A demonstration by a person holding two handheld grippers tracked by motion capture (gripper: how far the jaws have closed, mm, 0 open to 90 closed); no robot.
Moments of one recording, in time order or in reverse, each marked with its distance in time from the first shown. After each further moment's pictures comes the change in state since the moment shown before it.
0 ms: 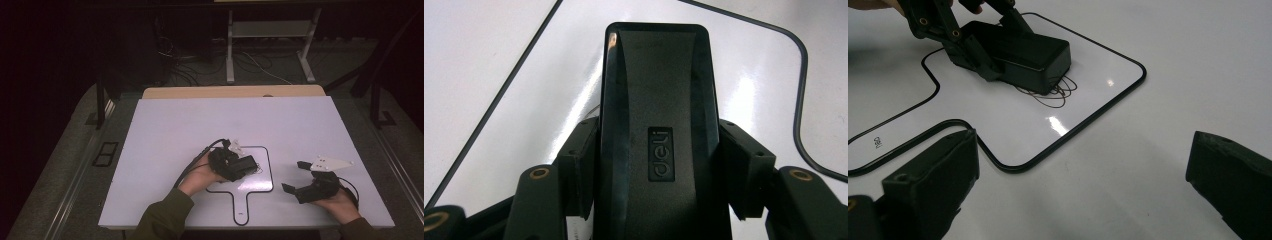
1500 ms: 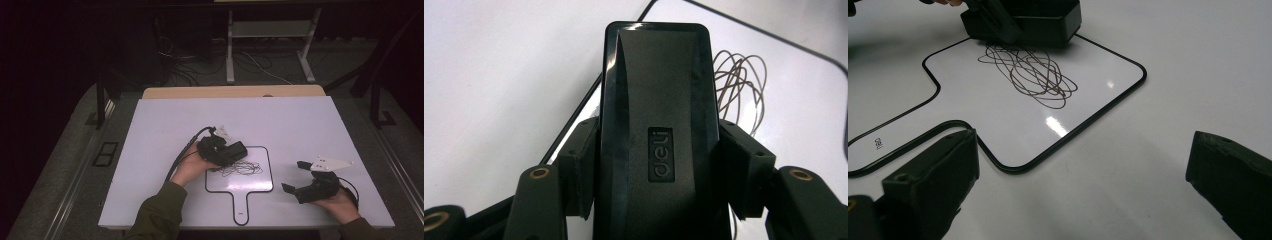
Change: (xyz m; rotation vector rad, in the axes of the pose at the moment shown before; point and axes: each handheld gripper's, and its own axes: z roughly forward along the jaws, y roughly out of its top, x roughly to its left) left arm 0.040 -0.010 -0.017 -0.069 0.031 -0.118; right arm 0.000 0.000 0.000 -0.002 0.000 0.000
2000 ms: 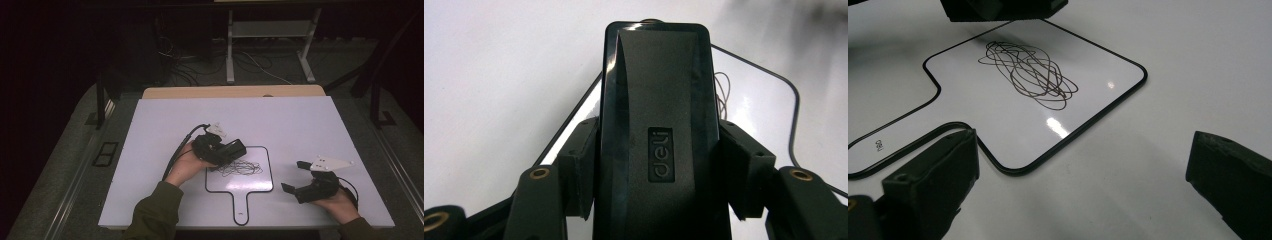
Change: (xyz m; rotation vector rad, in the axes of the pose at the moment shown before) left arm -0.002 0.002 -0.025 -0.053 -0.041 -0.028; right arm 0.000 0.000 0.001 -0.002 0.001 0.004
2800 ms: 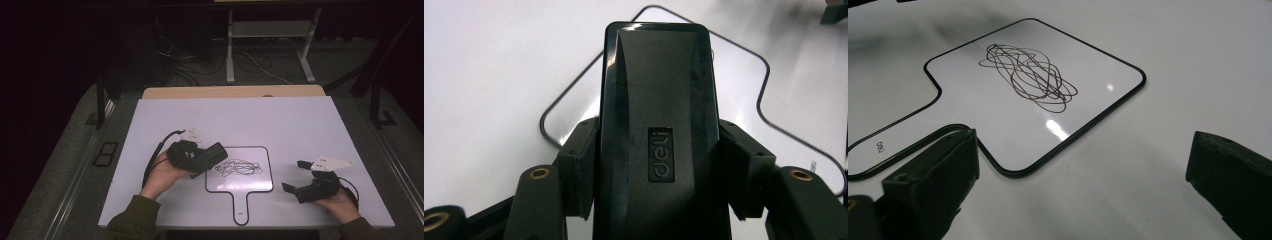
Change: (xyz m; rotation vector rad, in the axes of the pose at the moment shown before) left arm -0.010 -0.037 -0.060 -0.055 0.037 -0.054; right arm 0.000 0.001 -0.002 -0.008 -0.001 -0.004
